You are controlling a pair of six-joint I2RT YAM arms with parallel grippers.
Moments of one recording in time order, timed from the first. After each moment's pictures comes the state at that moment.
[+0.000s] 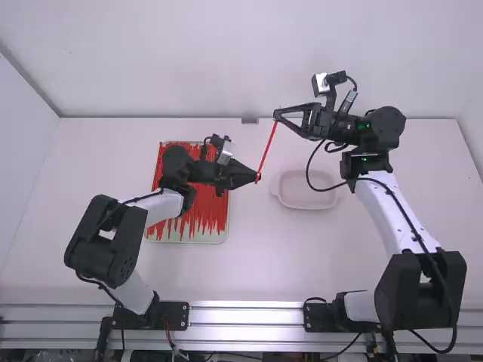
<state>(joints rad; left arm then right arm) -0.27 1.72 0.80 1.22 1.34 -0.49 0.09 1.49 1.14 0.86 -1.30 1.50</state>
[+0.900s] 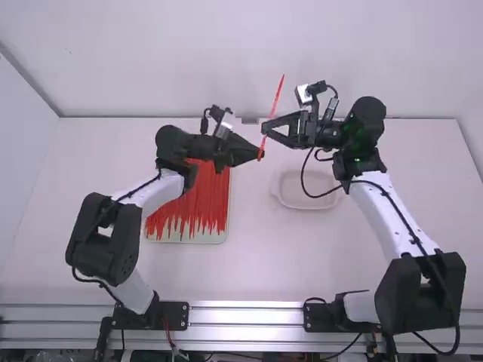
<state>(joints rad) -0.26 1.73 1.06 1.20 1.39 -0.68 0.16 1.48 1.15 0.50 -1.36 1.17</state>
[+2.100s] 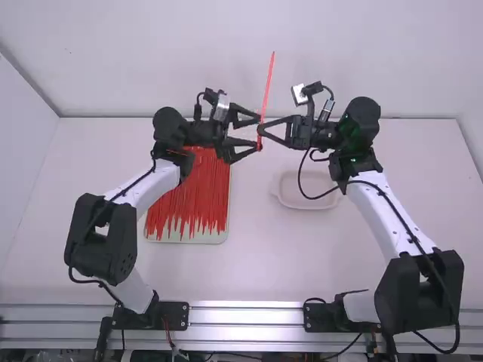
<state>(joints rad) -0.23 1.73 1.17 0.97 1.28 -0.55 0.17 1.49 1.15 0.50 -1.33 1.04</state>
